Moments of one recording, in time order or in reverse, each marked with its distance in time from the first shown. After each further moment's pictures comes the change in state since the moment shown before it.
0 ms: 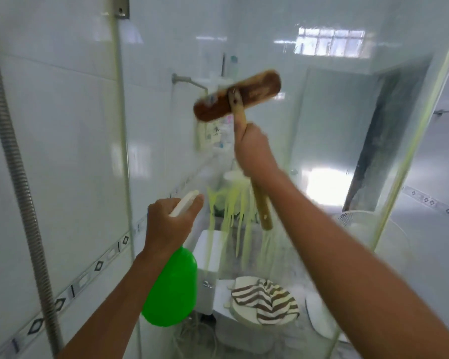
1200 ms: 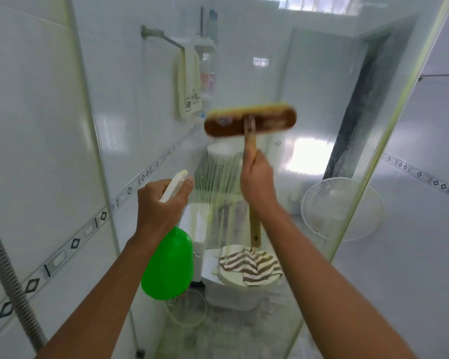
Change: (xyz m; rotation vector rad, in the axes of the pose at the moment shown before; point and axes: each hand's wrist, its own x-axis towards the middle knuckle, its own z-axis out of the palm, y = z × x) left_hand -0.022 -0.015 0.020 -0.005 -0.096 -0.014; right_hand -0.096 0.092 0.032 0.199 0.131 0.203
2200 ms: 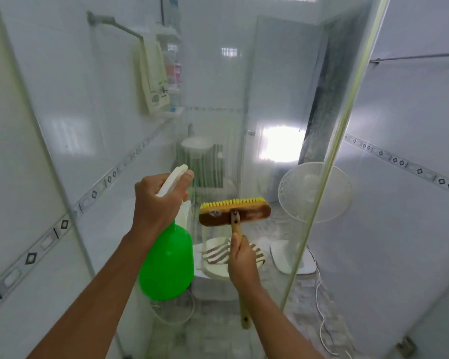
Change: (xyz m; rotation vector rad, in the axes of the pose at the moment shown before) left_hand -0.009 0.026 0.045 -0.083 -0.140 0.036; right_hand -0.153 0.144 0.012 -0.090 0.024 0.313
